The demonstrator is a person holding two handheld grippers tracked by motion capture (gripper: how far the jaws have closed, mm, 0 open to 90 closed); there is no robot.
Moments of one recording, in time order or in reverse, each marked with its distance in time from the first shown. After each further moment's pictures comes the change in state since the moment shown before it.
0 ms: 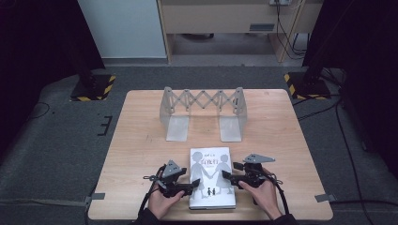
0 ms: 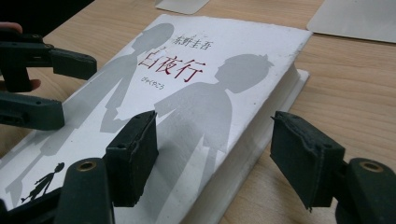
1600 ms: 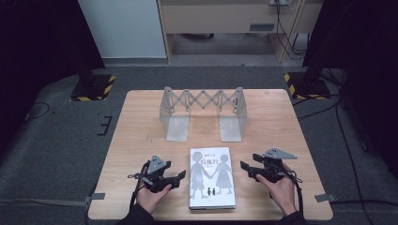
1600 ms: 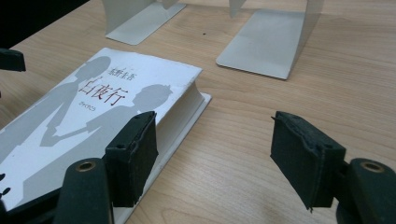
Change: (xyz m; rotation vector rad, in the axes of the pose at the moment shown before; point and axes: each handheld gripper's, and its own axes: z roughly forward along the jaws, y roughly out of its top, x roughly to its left) left arm 0.026 0.004 -0.031 -0.061 0.151 -0.027; right arm -0.033 0.011 -0.044 -0.085 -0.153 -0.025
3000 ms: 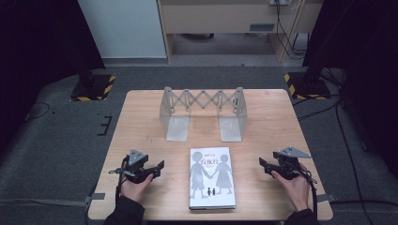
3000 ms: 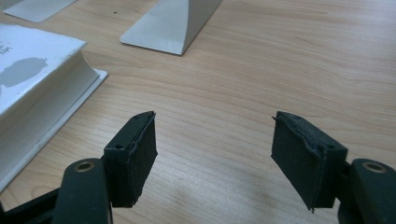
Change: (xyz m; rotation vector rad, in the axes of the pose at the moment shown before) left arm 0.058 -0.004 -0.017 0.004 0.192 -0.081; right arm -0.052 -0.012 -0.016 0.040 -0.202 -0.019
